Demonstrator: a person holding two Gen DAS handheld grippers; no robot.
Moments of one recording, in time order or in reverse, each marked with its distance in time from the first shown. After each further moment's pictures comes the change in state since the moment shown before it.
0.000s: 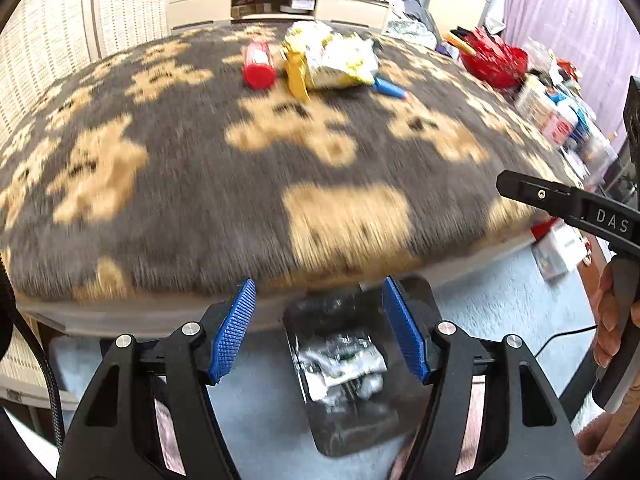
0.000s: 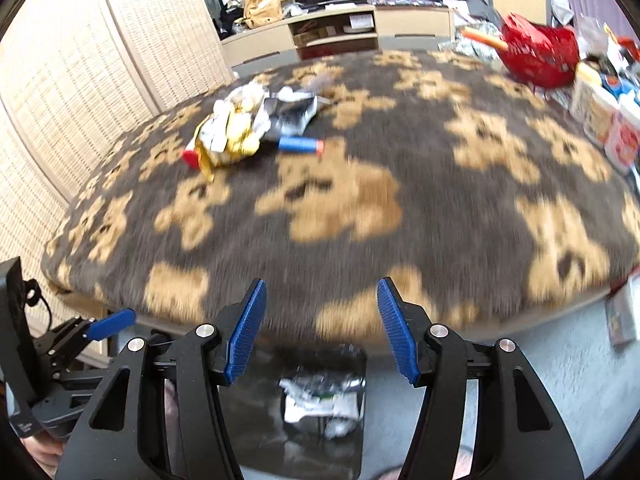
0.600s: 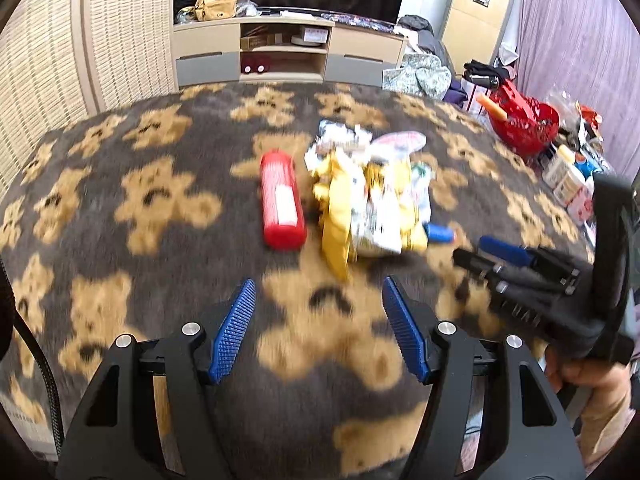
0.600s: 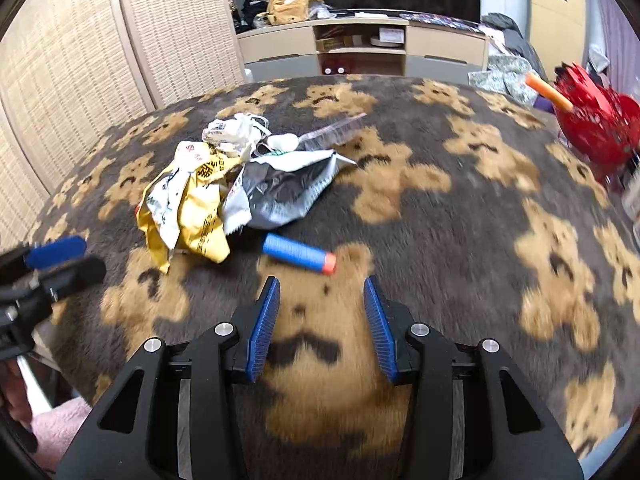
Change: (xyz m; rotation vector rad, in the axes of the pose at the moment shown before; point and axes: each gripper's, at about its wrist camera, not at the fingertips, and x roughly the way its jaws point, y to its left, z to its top) left arm 0.023 0.022 0.134 -0.016 -0.091 0.016; right arm 0.083 0.012 0.084 -0.145 -0.016 -0.011
